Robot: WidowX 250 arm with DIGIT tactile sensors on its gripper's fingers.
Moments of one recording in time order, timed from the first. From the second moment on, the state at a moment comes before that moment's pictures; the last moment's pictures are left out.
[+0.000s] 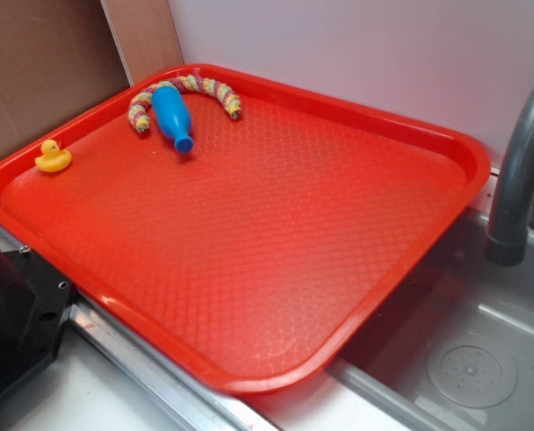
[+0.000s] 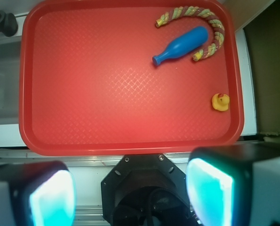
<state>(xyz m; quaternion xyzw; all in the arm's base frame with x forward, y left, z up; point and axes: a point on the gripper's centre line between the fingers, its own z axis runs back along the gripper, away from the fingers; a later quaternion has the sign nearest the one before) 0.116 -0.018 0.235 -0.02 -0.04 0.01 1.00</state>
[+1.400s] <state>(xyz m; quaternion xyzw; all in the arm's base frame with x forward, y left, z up) 0.258 0.097 0.077 0.03 -0.21 0.27 0.94</state>
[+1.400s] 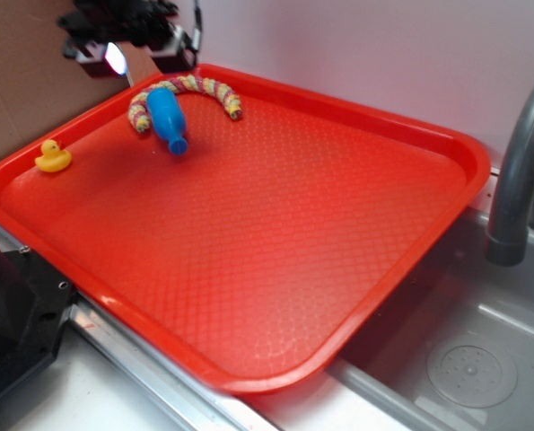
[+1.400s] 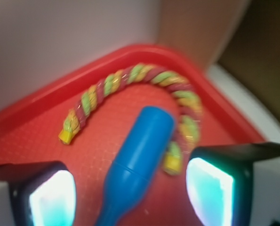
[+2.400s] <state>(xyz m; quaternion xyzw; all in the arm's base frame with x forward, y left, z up) 0.311 0.077 0.024 0.01 -0.19 0.13 0.97</state>
